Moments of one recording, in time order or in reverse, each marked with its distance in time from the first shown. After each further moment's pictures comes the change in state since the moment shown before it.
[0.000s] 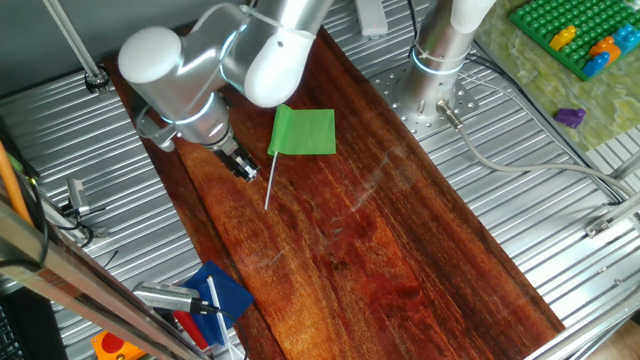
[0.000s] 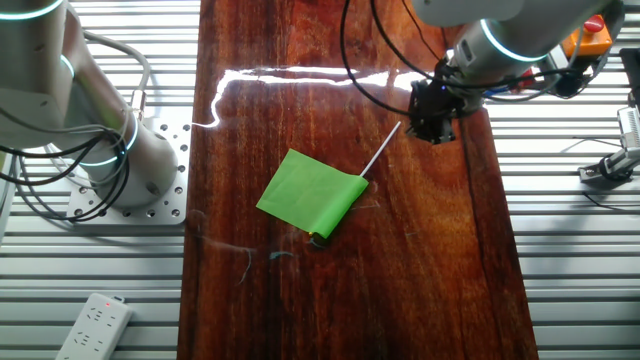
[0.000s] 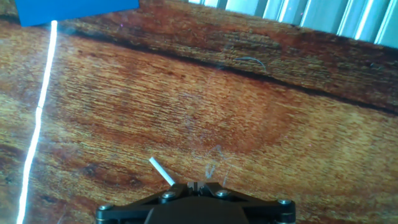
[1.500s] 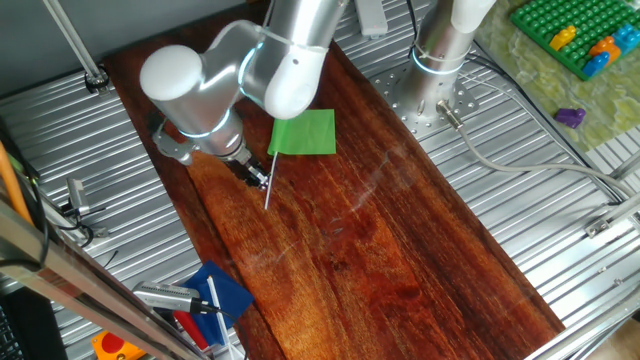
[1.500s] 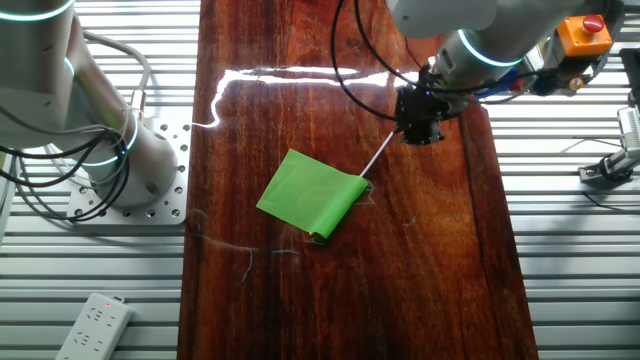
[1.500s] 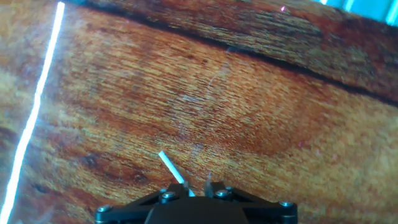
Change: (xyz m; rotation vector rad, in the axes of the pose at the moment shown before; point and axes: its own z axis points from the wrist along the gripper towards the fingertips) arm 0.004 0.009 0.031 0.035 -0.016 -0.138
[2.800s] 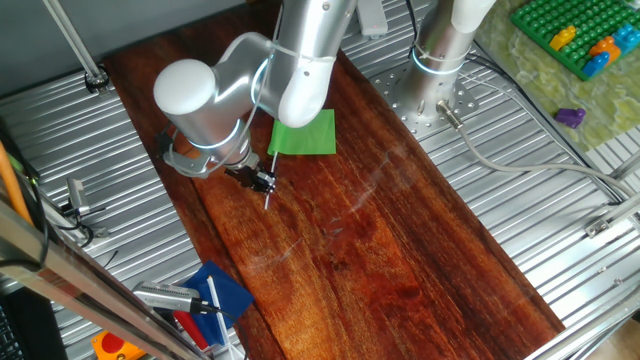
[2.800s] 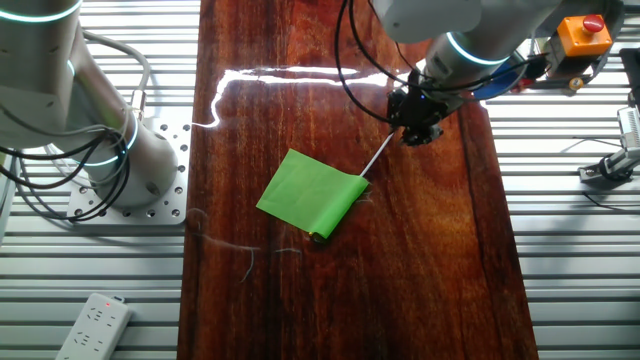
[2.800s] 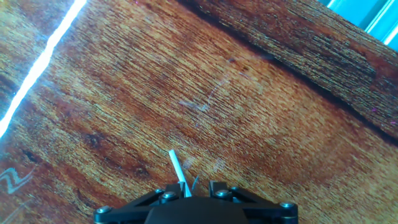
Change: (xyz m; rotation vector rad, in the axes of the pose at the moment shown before) arm -0.003 0.006 0.020 0.015 0.008 -0.189
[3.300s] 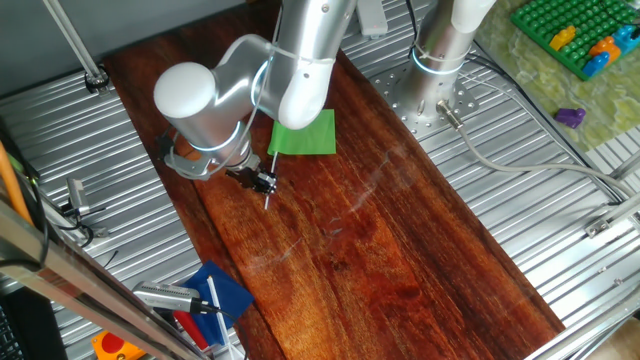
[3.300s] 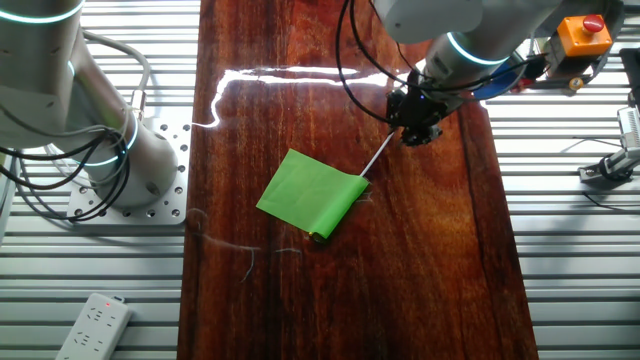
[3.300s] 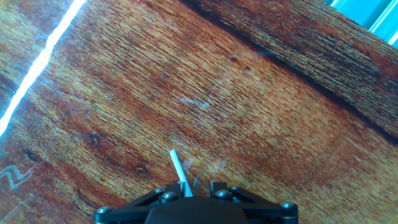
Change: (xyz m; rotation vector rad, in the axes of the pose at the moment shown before) arm 0.000 0.002 0.005 -0.008 0.002 -0.005
